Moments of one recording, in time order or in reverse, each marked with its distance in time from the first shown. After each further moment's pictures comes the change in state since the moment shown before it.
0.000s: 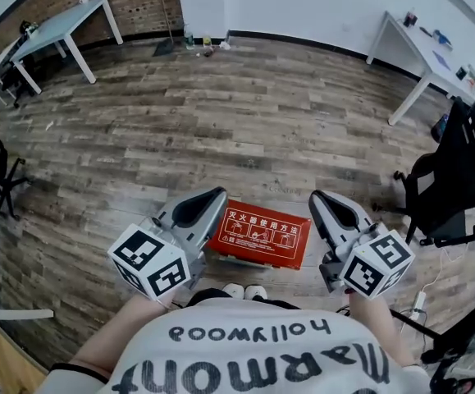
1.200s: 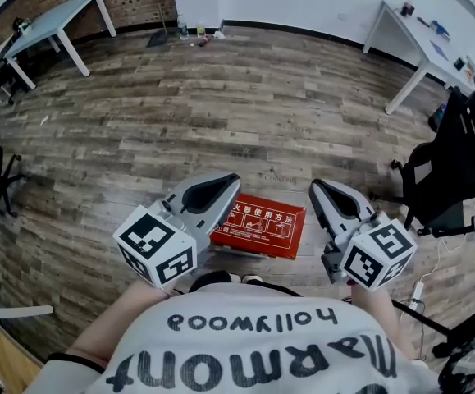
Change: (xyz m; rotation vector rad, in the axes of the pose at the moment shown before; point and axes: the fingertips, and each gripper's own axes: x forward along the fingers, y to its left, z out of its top) left arm 0.032 -0.027 -0.004 0.091 0.034 -0.100; right arm -0.008 -0.014 -0.003 -0.038 0.038 -0.038
